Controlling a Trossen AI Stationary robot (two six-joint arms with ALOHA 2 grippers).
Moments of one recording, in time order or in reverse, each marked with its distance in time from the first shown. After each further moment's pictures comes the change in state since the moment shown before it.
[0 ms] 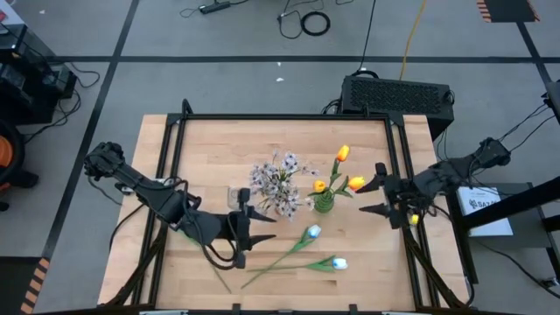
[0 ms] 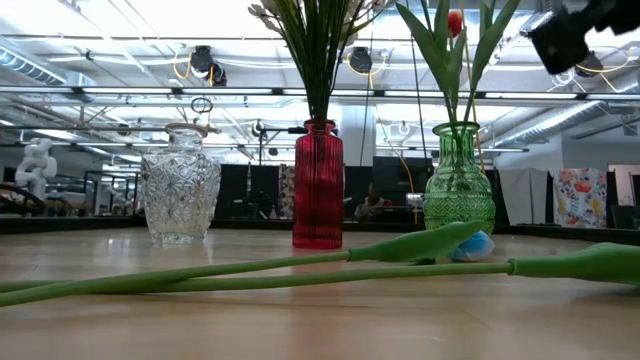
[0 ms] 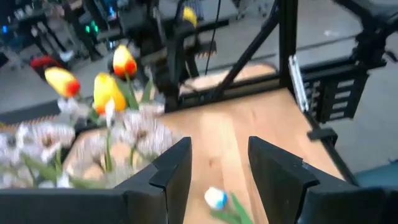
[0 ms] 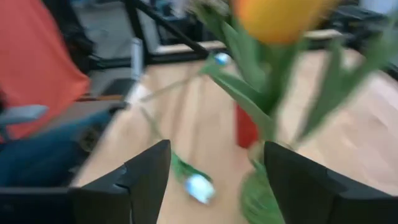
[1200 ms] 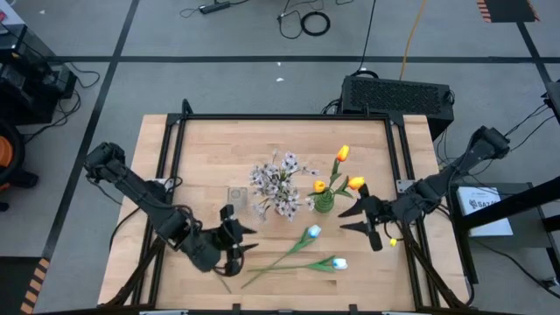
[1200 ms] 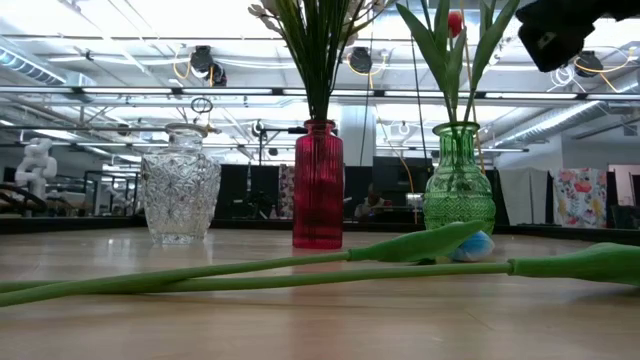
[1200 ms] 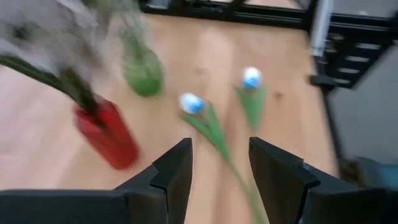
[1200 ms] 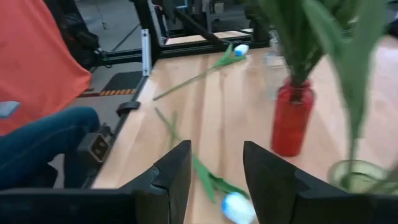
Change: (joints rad) left arm -0.141 0.000 -0.213 -0.148 -0.111 -0.599; right arm 0.159 0.416 0.025 0.339 0.138 0.102
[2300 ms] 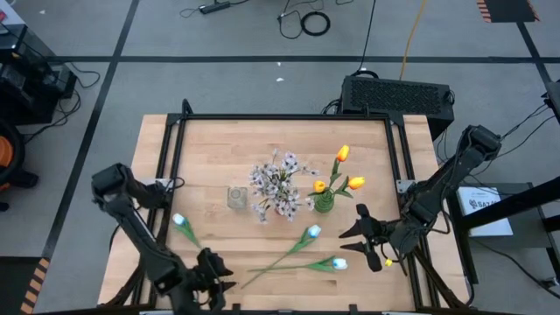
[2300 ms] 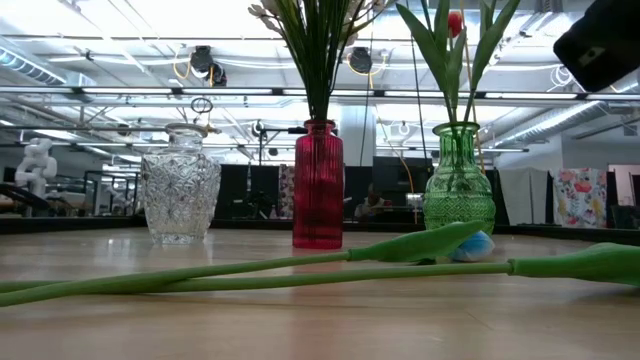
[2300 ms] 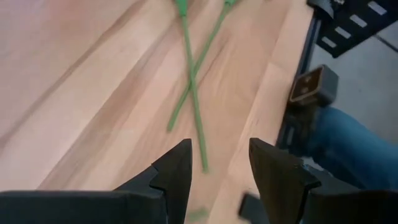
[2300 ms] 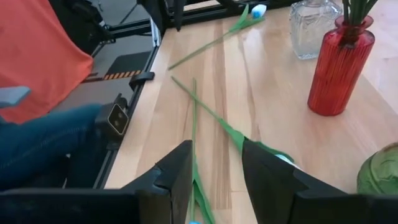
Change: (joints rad) left arm -0.297 0.255 -0.004 -0.091 0.005 -0.825; right arm 0.196 0.219 -0.001 0.072 0.142 0.210
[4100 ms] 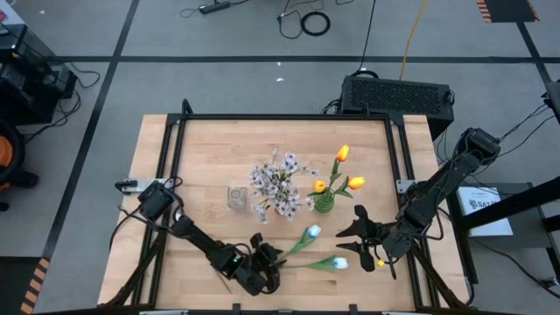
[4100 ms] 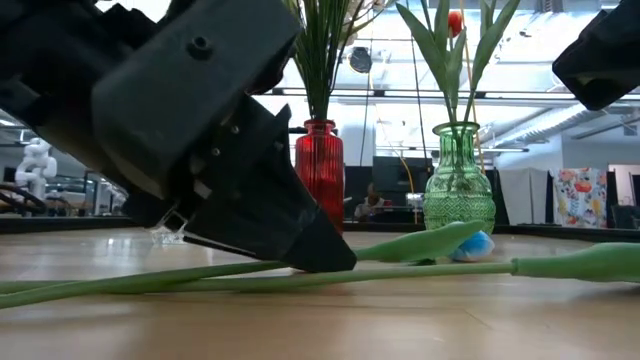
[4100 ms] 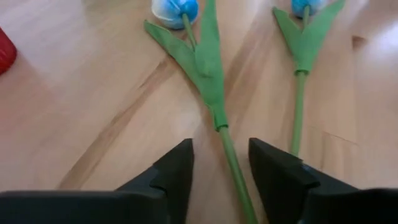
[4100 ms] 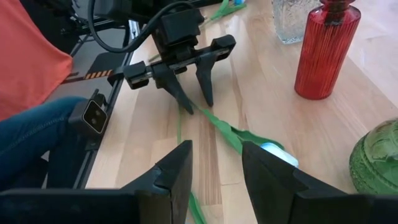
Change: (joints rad) left arm 0.344 0.438 0.021 0.670 -0.080 0.590; right arm -0.009 0.083 0.000 0.011 0.038 0.074
